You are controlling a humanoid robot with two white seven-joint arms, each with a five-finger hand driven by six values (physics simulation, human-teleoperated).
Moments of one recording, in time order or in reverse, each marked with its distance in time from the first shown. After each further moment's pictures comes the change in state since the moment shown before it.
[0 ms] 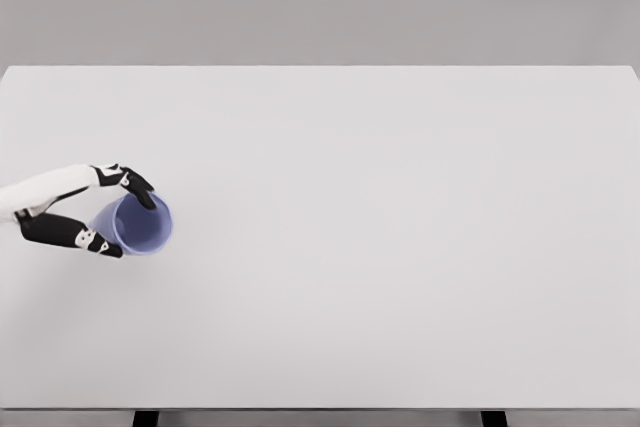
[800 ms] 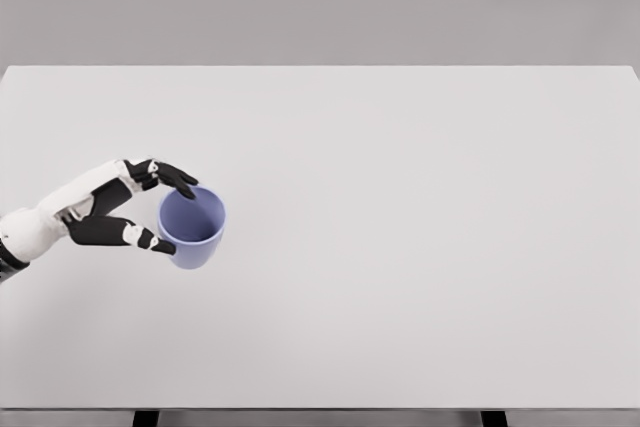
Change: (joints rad) left arm 0.074 -0.205 -0.013 0.022 0.329 -0.015 -0.005; right arm 0.000 0.000 0.000 0.000 0.000 0.000 0.000
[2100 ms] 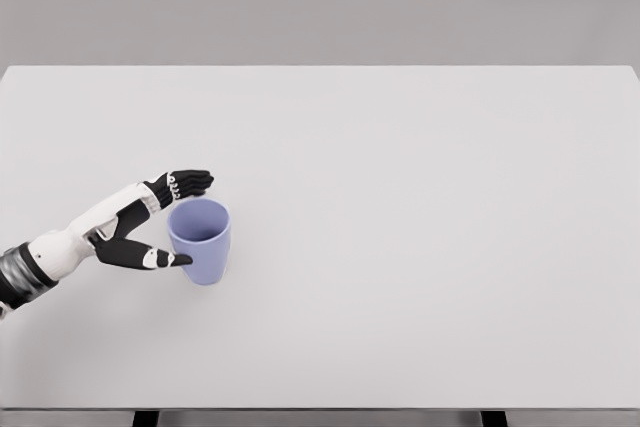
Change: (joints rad) left arm 0.048 -0.119 0.010 0.103 -0.088 0.000 0.003; right arm 0.000 0.000 0.000 0.000 0.000 0.000 0.000
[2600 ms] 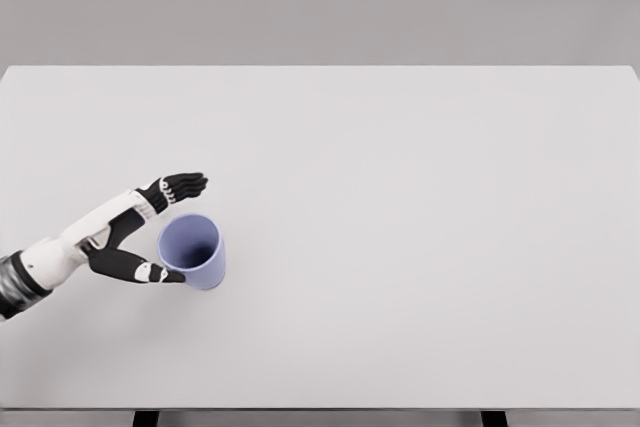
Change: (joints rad) left arm 0.034 0.018 0.000 -0.001 -0.002 -0.091 0.001; right arm 0.000 0.000 0.000 0.000 0.000 0.000 0.000
